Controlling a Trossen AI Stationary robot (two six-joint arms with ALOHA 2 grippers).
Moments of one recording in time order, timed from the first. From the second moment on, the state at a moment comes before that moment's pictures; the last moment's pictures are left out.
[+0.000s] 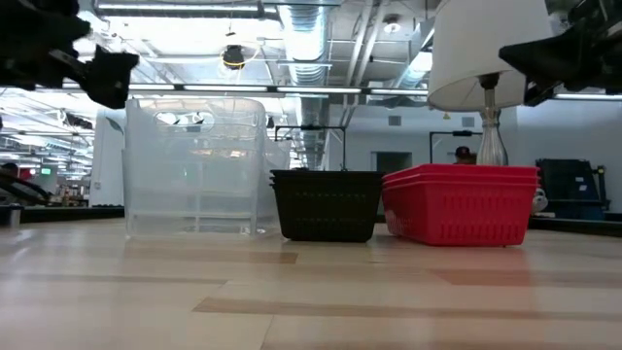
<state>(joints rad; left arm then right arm) -0.26 0.00 0.01 0.03 -0.01 -0.05 0.25 0.01 0.01 0.19 0.31 -0.03</state>
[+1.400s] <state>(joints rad) -0.15 0.00 0.01 0.03 -0.01 -0.14 0.14 0.01 0.00 0.04 0.13 0.11</state>
